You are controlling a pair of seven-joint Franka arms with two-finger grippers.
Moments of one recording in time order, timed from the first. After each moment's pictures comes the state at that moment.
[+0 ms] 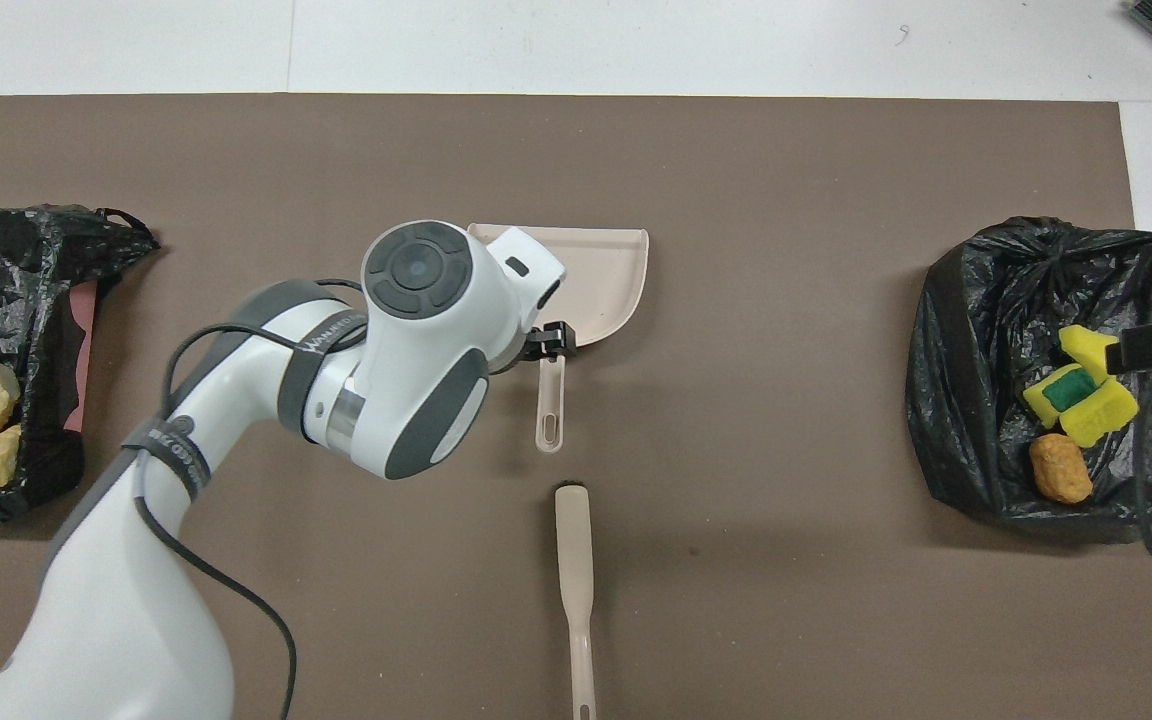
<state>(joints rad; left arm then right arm) -0.44 0.35 -0.15 -1.71 -0.05 2.12 -0.56 0.03 -0.09 -0.08 -1.55 -0.01 1.49 0.00</state>
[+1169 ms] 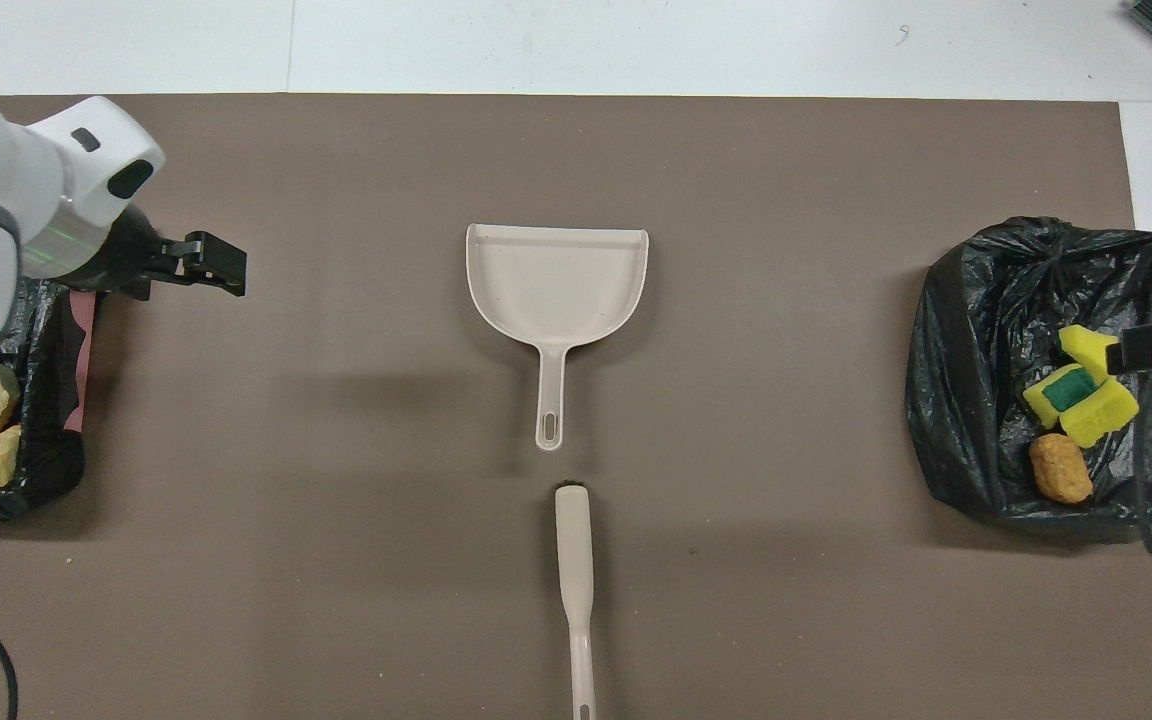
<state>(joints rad) 0.00 0.19 -0.12 -1.58 -0.05 1.73 -0.06 0.03 -0.09 -0.08 -1.55 -0.01 1.49 0.00</state>
